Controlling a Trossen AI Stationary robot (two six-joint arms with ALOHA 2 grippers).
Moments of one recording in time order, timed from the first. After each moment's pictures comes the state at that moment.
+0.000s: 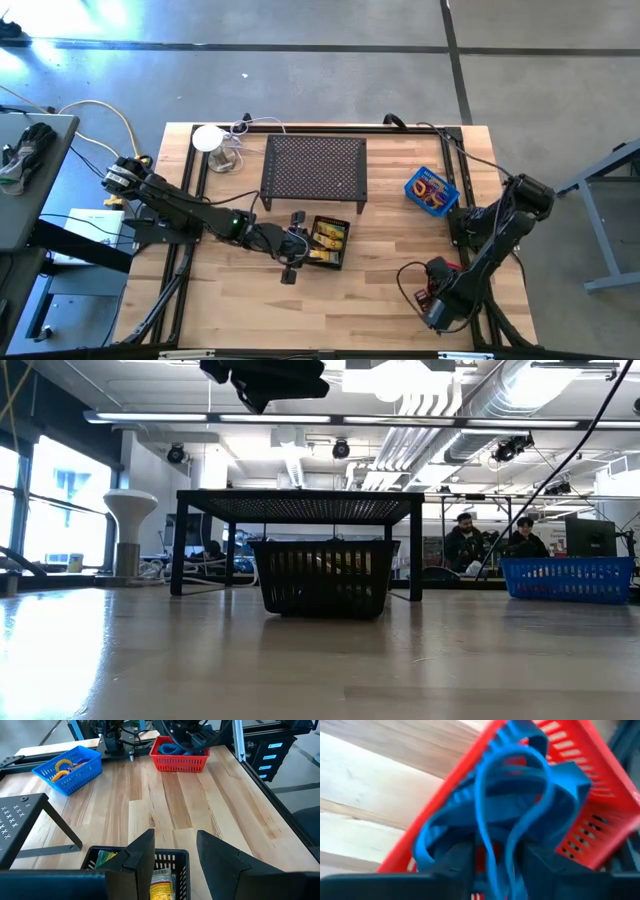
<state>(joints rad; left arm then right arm) -0.35 1.47 0.95 0.14 -0.25 -0.04 0.96 1.63 0.99 -1.09 -0.08 2.12</state>
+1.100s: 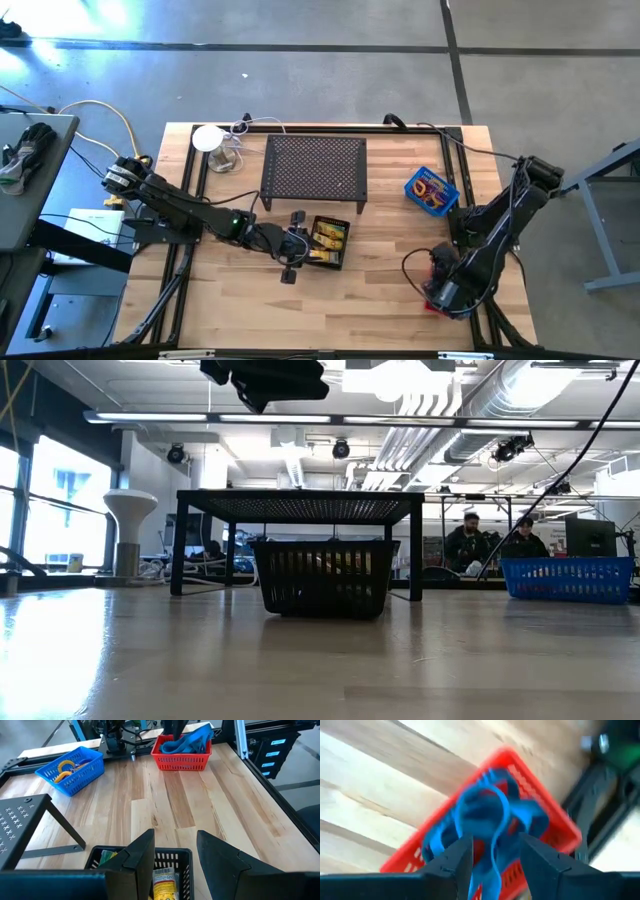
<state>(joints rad) -0.35 1.47 0.95 0.13 -0.26 -0.02 0.94 1.42 0.99 -1.22 -0.02 2.00</state>
